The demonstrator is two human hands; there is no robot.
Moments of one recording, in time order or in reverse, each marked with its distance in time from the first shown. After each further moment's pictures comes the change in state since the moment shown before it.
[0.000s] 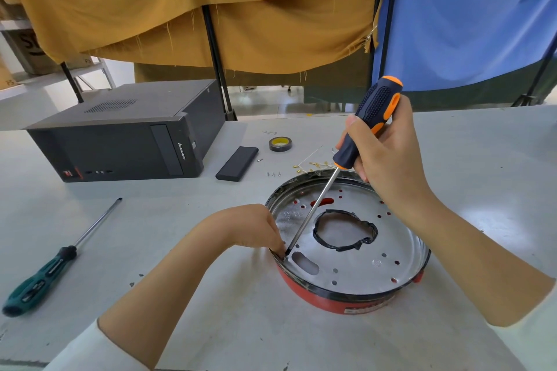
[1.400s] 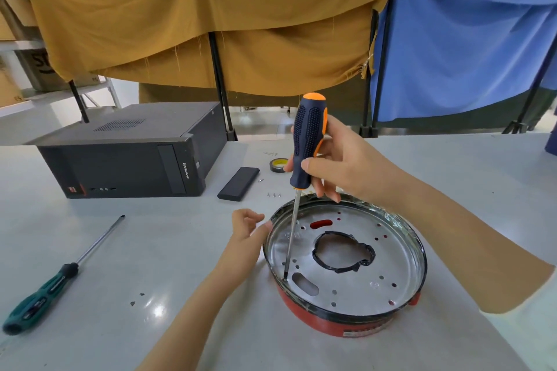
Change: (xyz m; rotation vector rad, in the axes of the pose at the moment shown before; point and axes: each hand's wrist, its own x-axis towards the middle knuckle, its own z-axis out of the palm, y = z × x) left_hand 0.021 -0.026 0.046 -1.009 0.498 0.214; right_hand 0.020 -0.035 0.017 -0.110 -0.643 0.090
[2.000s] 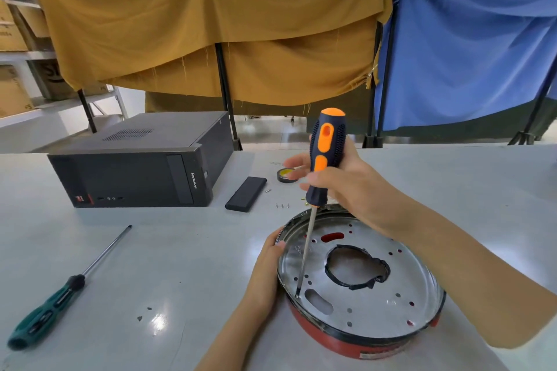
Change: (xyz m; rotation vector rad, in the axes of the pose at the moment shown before) left_hand 0.028 -0.047 0.030 -0.211 -0.081 0.012; right_hand 0.006 0.008 0.019 0.246 0.032 0.025
